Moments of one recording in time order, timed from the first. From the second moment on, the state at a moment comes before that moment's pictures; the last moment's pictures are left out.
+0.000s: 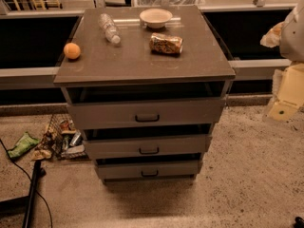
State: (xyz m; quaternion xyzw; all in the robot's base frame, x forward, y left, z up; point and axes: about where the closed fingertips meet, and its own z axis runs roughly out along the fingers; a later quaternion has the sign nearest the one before) arm 0.438 -0.217 0.977 -0.60 0.78 -0.03 0.16
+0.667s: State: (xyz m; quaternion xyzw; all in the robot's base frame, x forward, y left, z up) arm 0.442 -0.216 0.954 -0.60 0.79 -0.03 0.15
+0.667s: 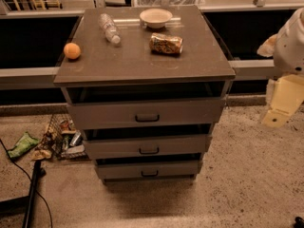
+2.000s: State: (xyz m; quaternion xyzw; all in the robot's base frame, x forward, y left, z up) arm 0.452 -0.164 0.770 -0.65 0.74 0.07 0.18
